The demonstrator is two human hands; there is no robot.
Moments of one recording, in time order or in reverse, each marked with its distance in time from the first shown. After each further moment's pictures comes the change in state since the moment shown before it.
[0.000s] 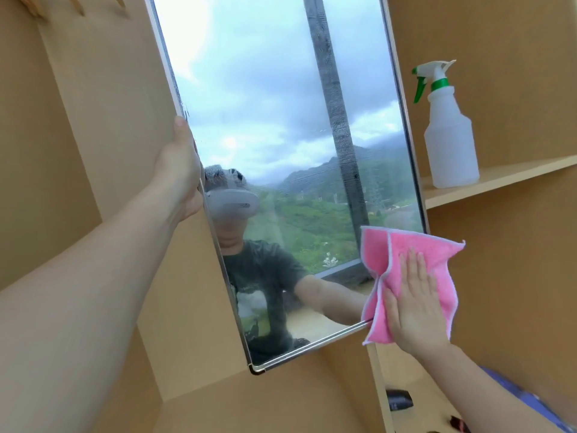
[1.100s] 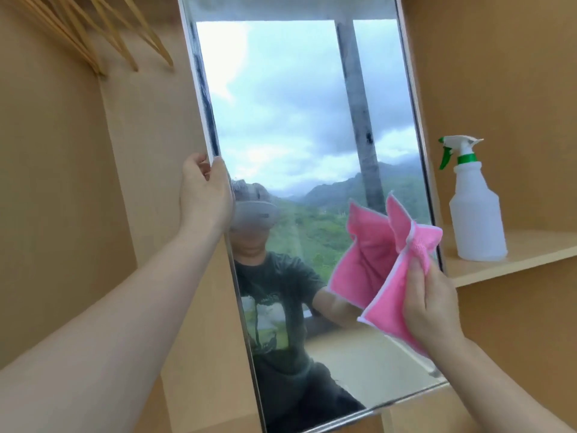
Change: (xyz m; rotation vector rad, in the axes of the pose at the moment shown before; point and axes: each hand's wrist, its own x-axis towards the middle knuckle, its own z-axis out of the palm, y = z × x) left_hand 0.009 0.072 0.015 0.295 0.194 0.332; right_hand 0.120 -0.094 -0.122 0.569 0.237 0.110
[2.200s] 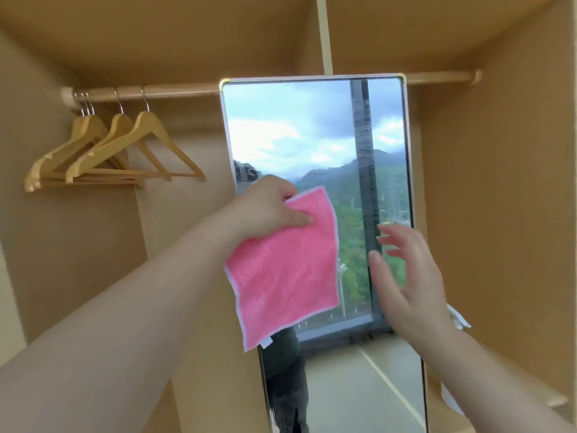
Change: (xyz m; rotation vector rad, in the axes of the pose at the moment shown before) left_hand 0.266 0.338 -0.016 0.550 -0.828 0.201; right_hand 0.317 -0.358 -0.034 0.027 -0.148 -0.224
